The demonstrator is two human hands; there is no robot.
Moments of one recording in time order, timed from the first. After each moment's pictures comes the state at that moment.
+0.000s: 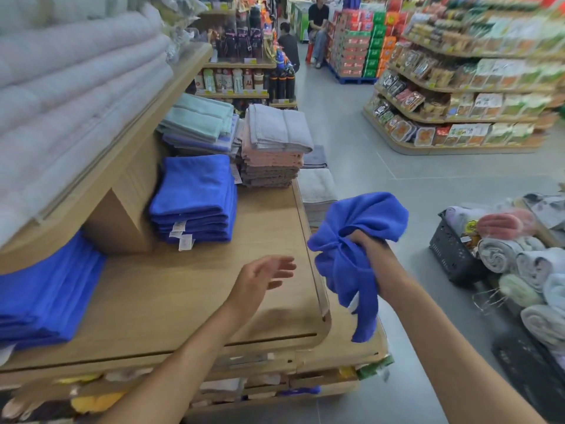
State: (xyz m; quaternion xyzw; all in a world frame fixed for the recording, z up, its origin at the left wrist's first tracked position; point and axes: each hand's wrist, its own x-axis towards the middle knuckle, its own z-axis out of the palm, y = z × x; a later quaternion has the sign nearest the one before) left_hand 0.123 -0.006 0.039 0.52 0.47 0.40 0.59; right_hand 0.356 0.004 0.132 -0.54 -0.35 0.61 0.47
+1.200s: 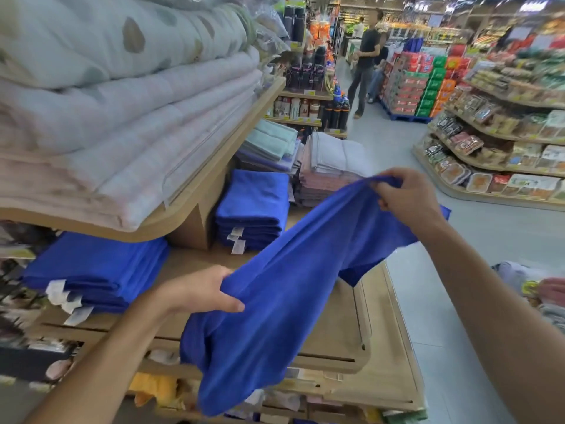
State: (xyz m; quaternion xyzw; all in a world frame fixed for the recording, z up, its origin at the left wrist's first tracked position) left_hand -0.041 -0.046 0.118 0.62 0.57 0.15 0.51; right_hand 0.318 0.120 0.208 -0.56 -0.68 0.21 0.42
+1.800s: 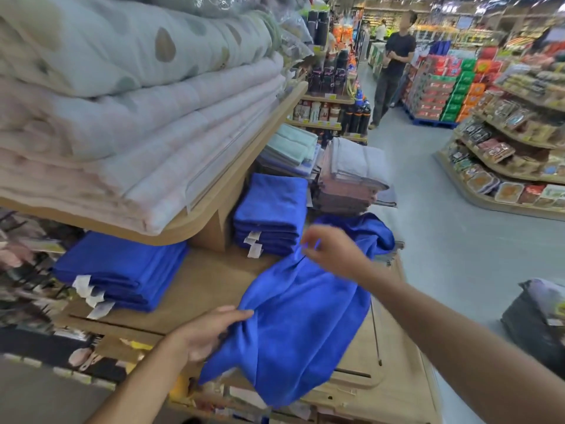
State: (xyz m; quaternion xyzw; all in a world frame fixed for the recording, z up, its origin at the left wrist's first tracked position) left_hand -0.035 -0.072 0.029 0.26 0.58 0.34 0.69; right_hand 0.205 0.104 0.111 -0.43 -0.86 0.21 0.20
